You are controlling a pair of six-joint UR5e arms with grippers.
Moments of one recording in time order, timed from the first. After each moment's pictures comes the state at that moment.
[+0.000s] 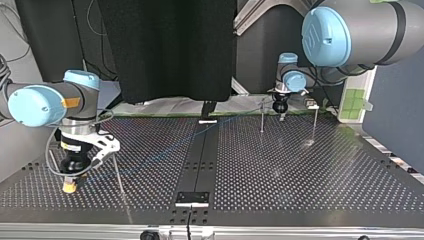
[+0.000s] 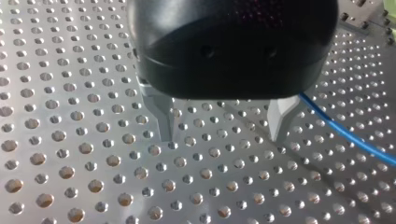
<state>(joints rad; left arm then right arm) 0.04 -2.39 -1.89 -2.24 -1.52 -1.90 1.94 -1.16 1.16 -0.13 1.78 1.57</state>
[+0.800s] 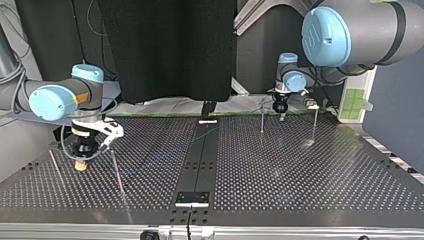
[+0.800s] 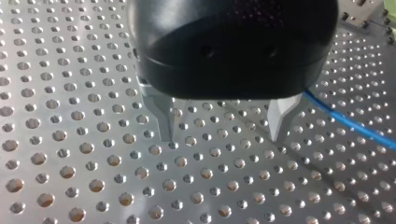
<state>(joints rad) 0.04 -2.39 -1.89 -2.24 -1.53 -1.90 1.90 -1.13 1.28 -0.15 1.78 1.57</state>
